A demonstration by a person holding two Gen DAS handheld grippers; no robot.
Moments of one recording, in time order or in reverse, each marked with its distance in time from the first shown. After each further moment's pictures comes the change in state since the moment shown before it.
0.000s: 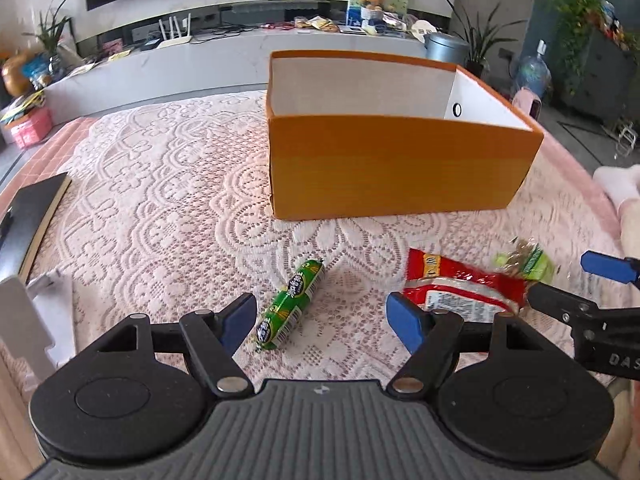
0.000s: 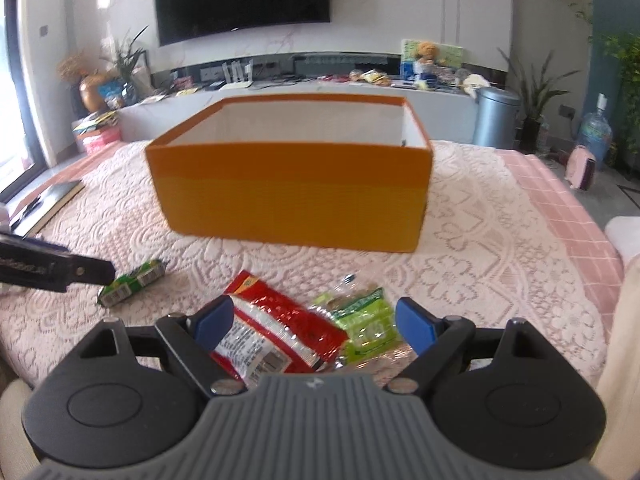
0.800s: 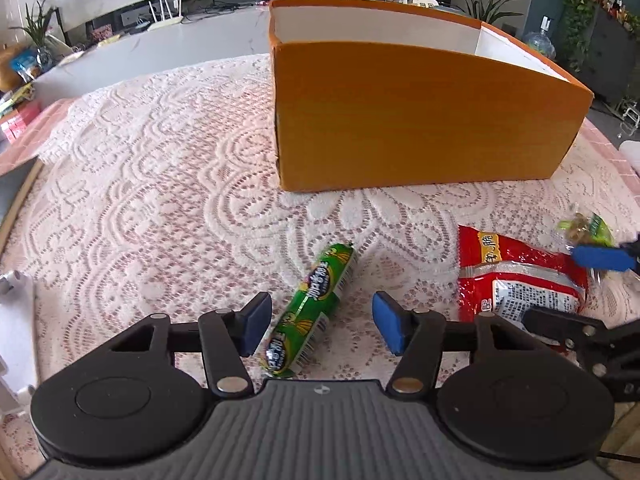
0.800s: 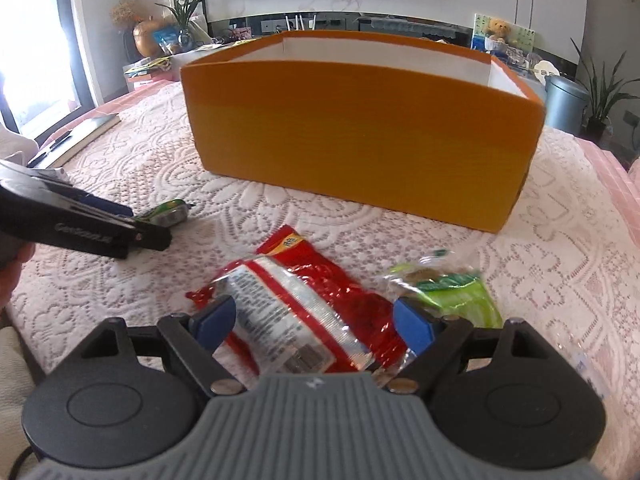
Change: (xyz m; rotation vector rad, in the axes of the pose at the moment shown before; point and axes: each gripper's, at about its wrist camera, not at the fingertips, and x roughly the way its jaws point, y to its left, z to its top) left arm 0.065 0.015 -0.006 0.023 0.066 -0.005; right arm 0.070 0.017 -0.008 -0.118 0.111 0.143
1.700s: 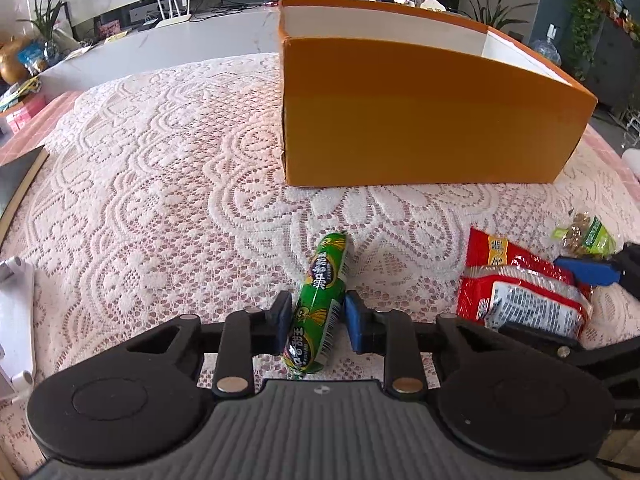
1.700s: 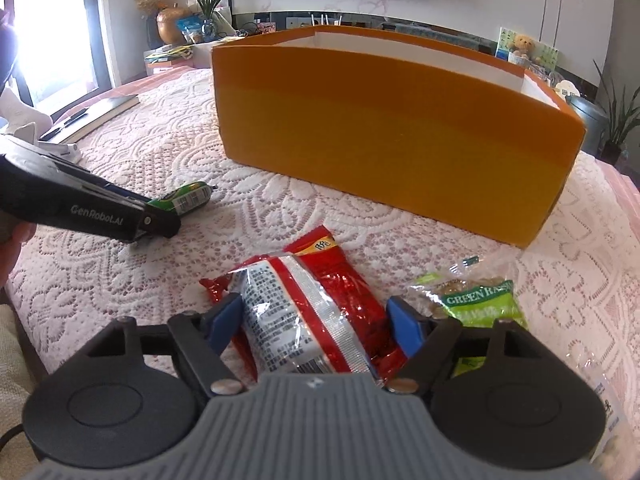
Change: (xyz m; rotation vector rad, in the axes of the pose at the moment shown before) left arm -0.003 0.001 -0.004 -0.037 -0.012 0.006; right arm 0.011 0.020 -0.006 -0.083 -0.005 0.017
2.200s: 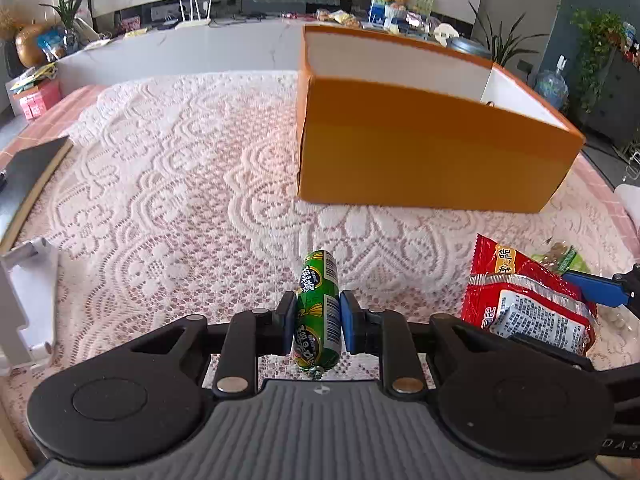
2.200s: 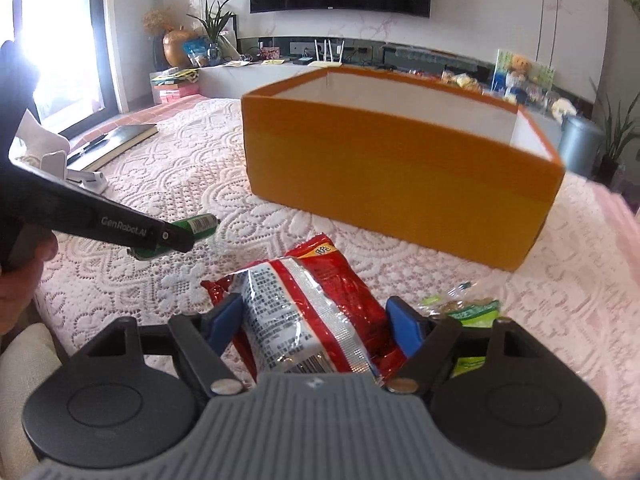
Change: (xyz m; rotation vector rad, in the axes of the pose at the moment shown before) left arm -0.036 0.003 -0.001 -0.078 -0.049 -0.002; right arm -0.045 0.016 0.008 -0.006 -0.079 -0.002
